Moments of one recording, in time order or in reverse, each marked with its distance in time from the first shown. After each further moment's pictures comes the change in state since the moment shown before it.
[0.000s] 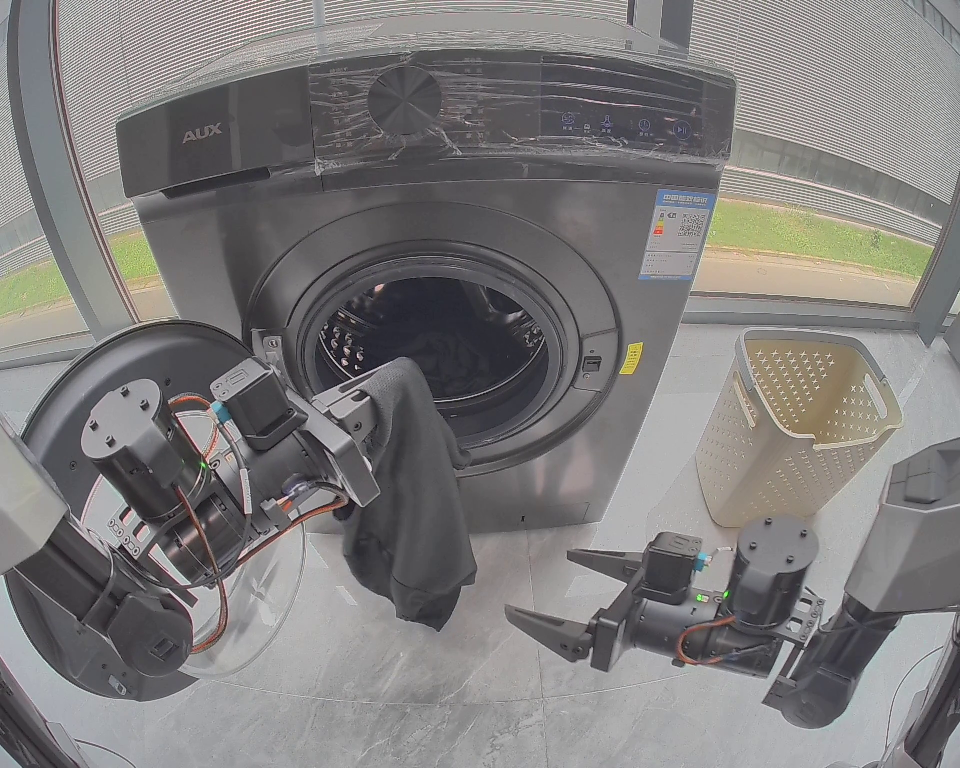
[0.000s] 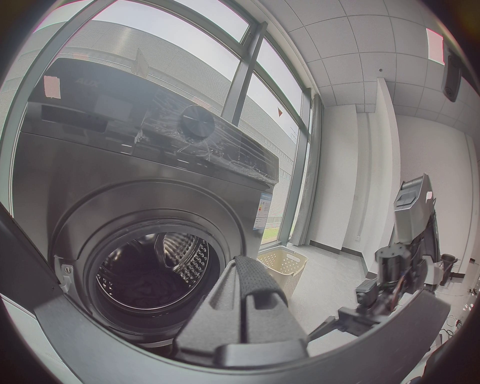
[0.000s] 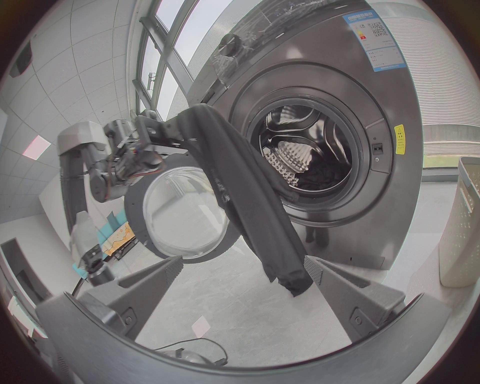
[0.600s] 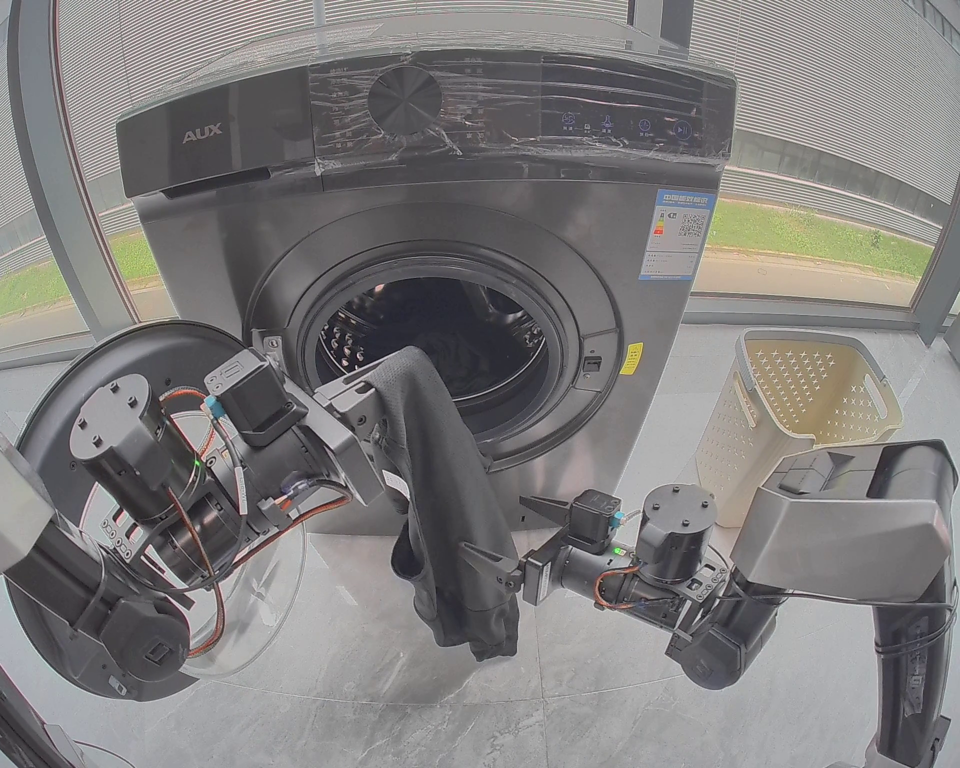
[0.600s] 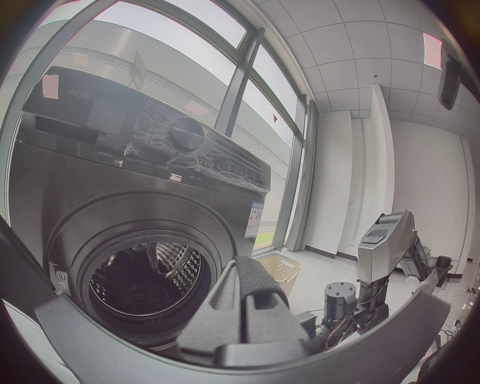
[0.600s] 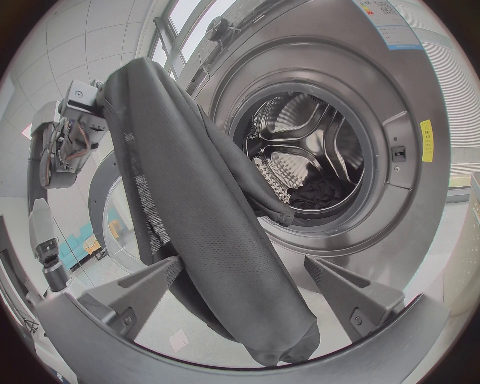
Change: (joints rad) left arm -0.030 -0.030 -0.004 -0.001 -0.001 -0.007; right arm -0.063 0.292 -0.402 0.007 0.006 -0.079
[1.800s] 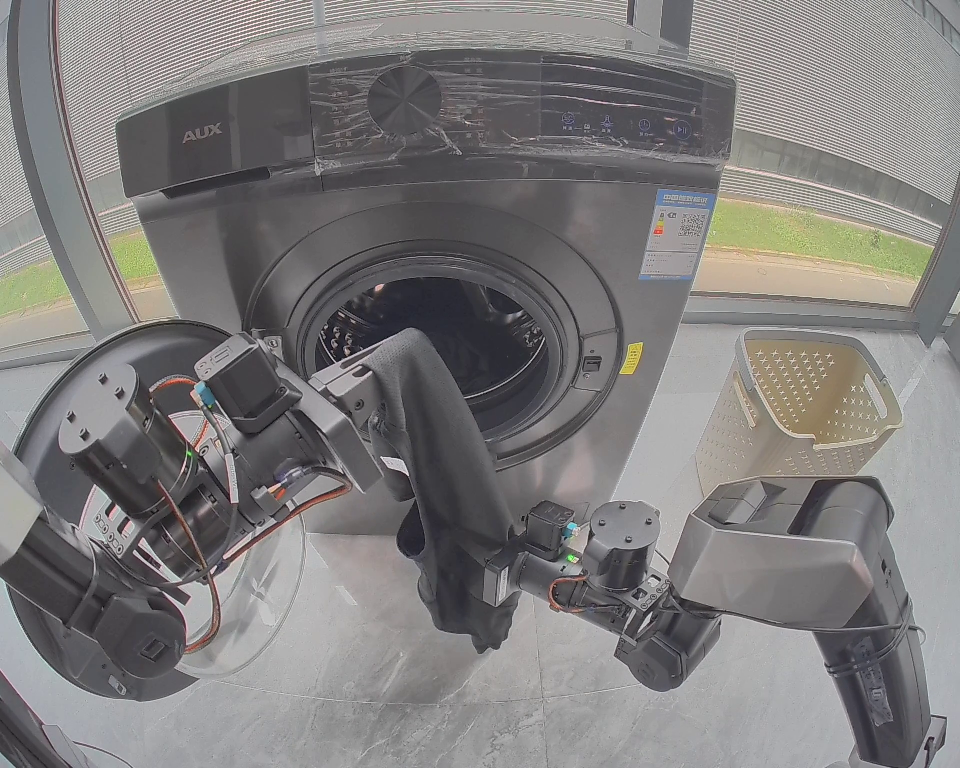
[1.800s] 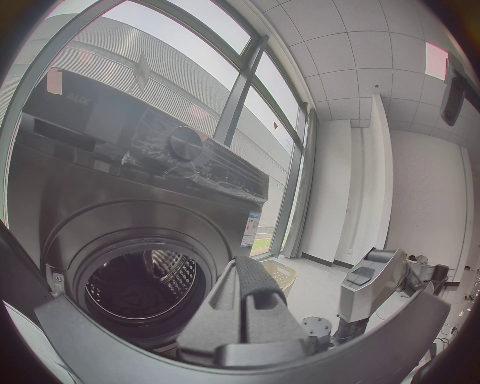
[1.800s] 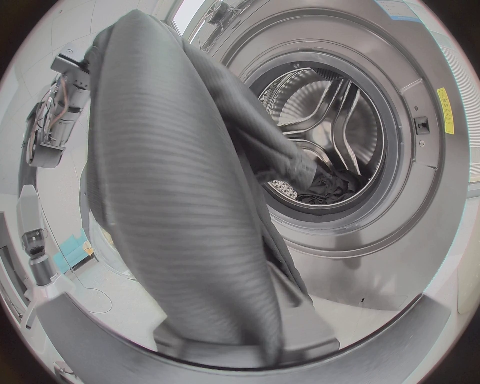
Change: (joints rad) left arm -0.011 -0.022 -0.018 0.001 0.003 -0.044; right arm 0.029 0.181 -0.211 -0.008 -0.010 0.007
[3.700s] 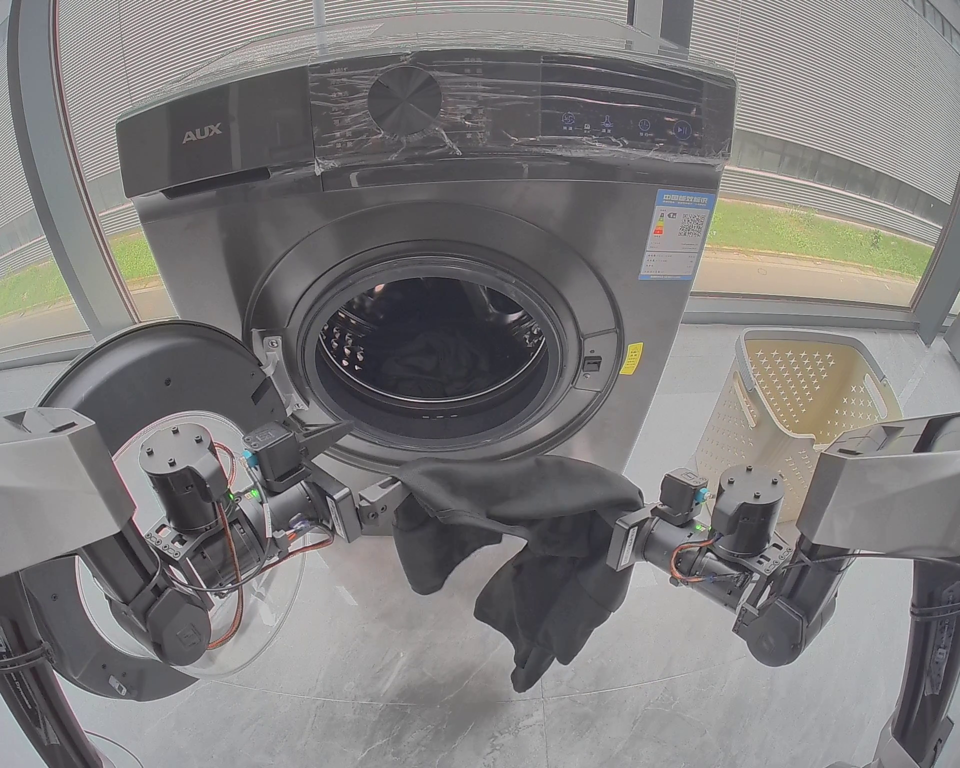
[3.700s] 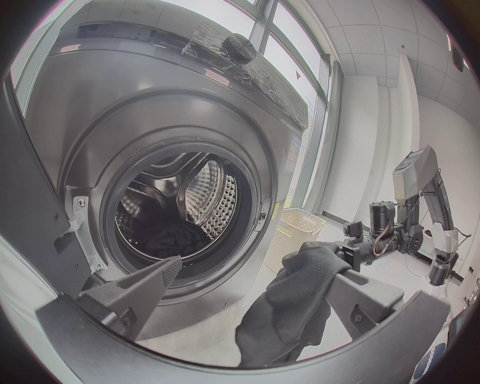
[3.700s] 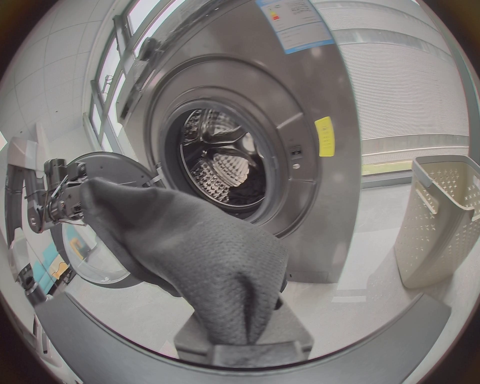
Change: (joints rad) left arm 0.184 0.256 0.053 -0.001 -0.068 0.094; right arm -0.197 -0.275 0.376 0.011 -0.117 0.062
